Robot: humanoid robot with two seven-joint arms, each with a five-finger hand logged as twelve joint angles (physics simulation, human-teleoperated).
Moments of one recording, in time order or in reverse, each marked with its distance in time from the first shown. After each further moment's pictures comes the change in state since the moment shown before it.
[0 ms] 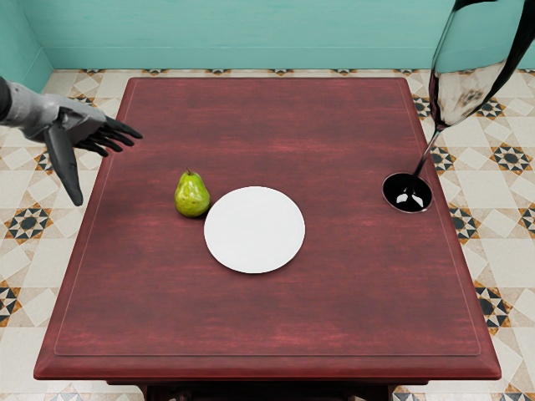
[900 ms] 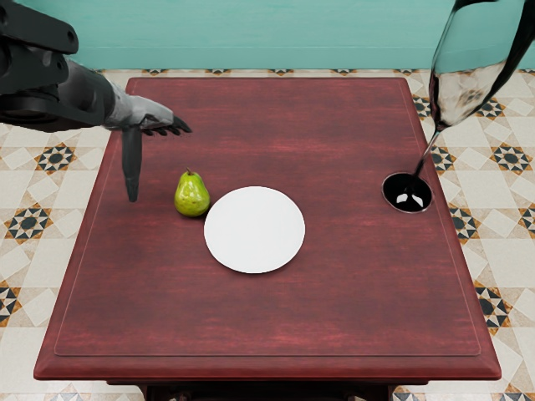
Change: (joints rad) left arm -0.153 -0.448 0.206 -0.187 -0.128 0.470 0.050; right arm -0.025 0.000 -0.003 0.000 -0.001 0.000 0.000
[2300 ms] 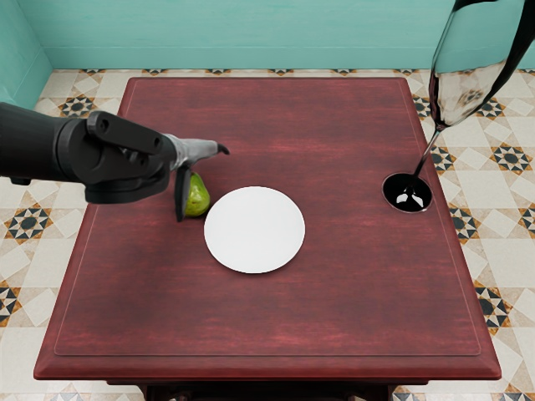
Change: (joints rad) left arm 0.282 -0.096 -0.228 0.069 0.230 0.351 0.135; right arm 0.000 0.000 0.000 0.000 0.000 0.000 0.000
